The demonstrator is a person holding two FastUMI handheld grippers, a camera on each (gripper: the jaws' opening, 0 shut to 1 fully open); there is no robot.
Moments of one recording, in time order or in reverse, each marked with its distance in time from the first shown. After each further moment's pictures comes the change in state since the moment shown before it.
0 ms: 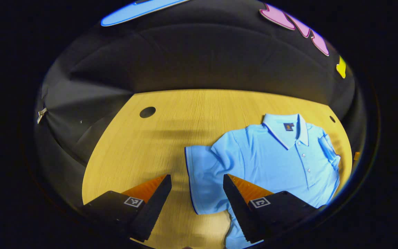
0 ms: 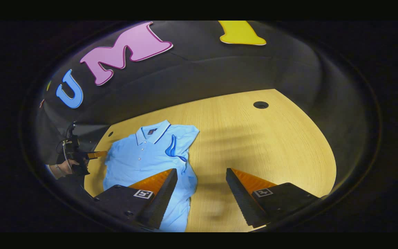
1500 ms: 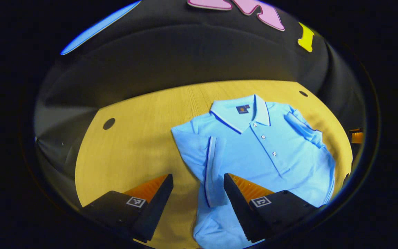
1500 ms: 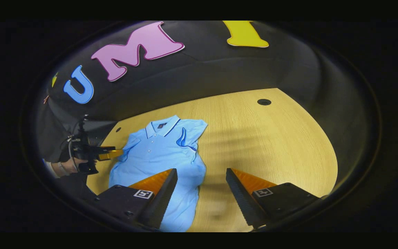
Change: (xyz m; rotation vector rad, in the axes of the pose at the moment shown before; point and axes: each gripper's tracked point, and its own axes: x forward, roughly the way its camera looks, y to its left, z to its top) left arm -0.062 -0.091 -0.004 0.198 -0.072 -0.179; right arm -0.035 0.020 -0.026 -0.045 0.006 0.050
